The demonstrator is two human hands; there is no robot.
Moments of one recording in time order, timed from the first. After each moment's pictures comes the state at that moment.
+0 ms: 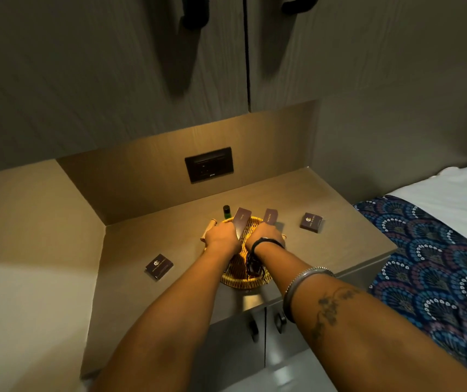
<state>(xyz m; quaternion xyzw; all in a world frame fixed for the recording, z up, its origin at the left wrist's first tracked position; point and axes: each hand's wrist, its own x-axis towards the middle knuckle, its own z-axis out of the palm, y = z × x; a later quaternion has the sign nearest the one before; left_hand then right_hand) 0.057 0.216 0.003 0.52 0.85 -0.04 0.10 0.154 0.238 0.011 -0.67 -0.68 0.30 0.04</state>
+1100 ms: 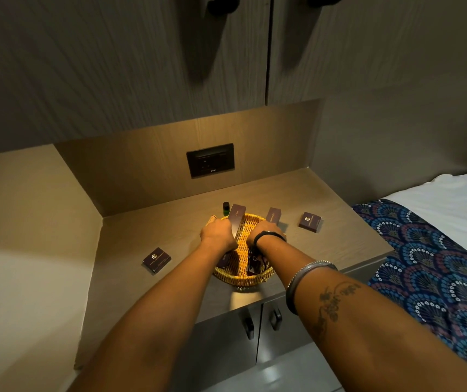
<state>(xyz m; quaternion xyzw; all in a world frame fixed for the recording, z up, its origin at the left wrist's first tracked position) 0.042 0.212 -0.004 0.52 0.84 -0.01 0.14 0.151 0.244 0.015 -0.67 -0.69 0.28 -0.04</state>
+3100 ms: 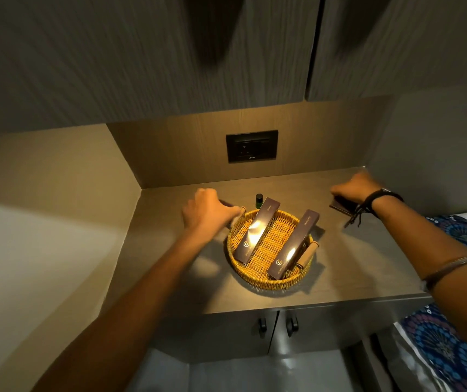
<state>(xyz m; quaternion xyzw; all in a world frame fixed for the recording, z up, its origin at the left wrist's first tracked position) 0.002 0.167 0.056 0.34 0.92 0.17 0.05 0.237 0.413 0.048 -0.57 -0.76 0.30 0.06</state>
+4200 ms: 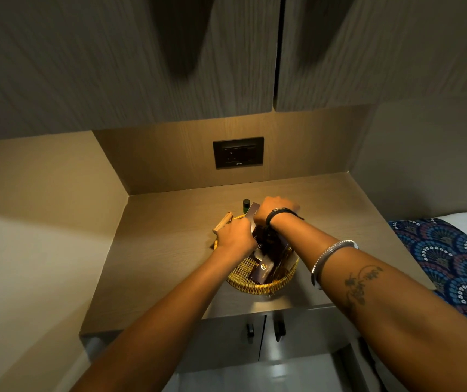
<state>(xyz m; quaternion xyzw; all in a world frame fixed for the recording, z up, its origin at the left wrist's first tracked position) 0.071 0.208 0.011 0.47 0.87 0.08 0.13 0.119 0.307 0.037 -0.53 -0.83 0.13 -0.13</state>
